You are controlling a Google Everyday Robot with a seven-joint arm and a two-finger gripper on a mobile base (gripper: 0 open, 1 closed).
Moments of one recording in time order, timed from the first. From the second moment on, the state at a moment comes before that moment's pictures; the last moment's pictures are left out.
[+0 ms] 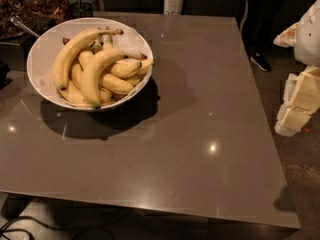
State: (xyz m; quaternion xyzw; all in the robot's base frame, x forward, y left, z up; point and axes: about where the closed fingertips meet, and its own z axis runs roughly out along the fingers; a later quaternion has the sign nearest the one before) arm 0.438 -0.216 0.977 -0.60 0.78 -0.04 0.16
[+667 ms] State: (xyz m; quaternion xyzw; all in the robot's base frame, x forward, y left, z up) arm 0.440 -0.211 0.983 -0.61 0.78 -0.05 0.17
